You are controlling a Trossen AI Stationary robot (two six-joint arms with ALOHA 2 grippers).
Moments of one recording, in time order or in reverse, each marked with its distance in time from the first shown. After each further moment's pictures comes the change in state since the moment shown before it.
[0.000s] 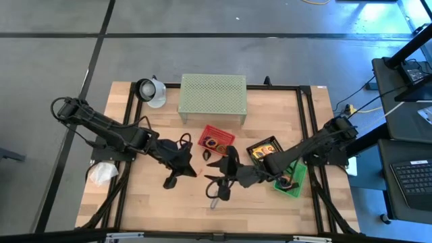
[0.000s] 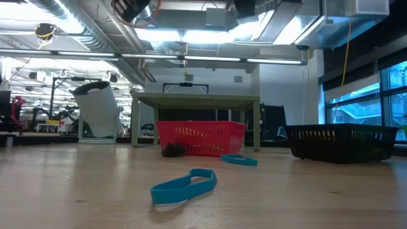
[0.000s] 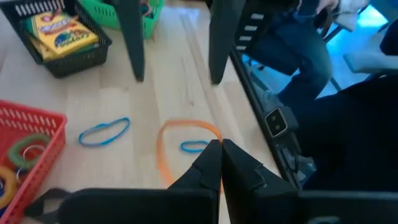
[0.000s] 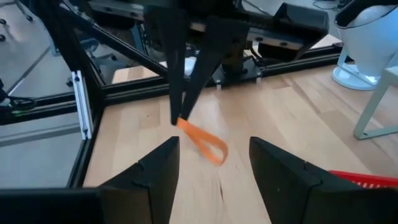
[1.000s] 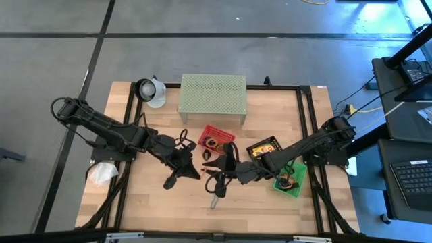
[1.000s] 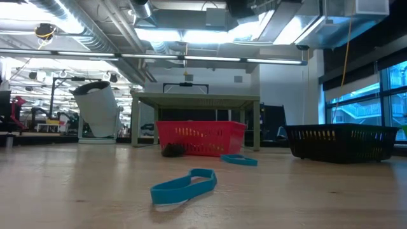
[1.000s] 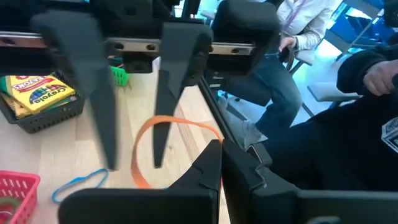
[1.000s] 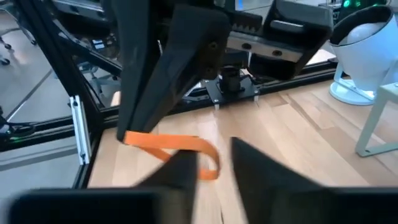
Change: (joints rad) left arm 0.016 -0.001 0.000 0.175 0.082 0.027; right arm -0.025 0.020 0.001 0.105 0.005 -0.020
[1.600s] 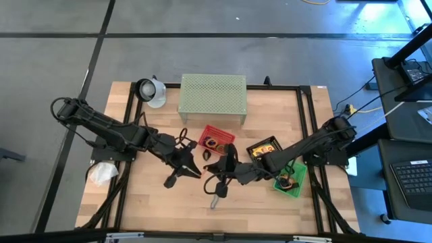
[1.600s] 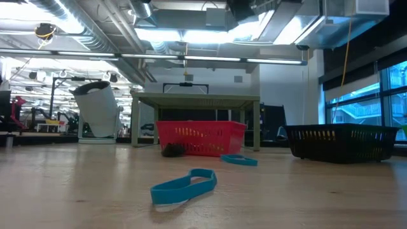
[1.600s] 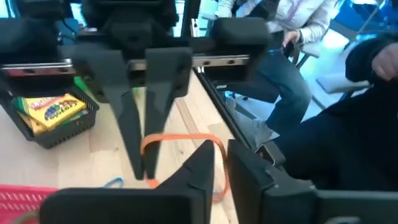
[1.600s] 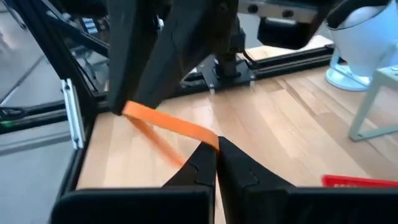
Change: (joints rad) left arm 0.014 -0.001 0.000 0.005 -0.005 0.096; right arm 0.000 -0.005 0.000 -0.066 0.000 0.025
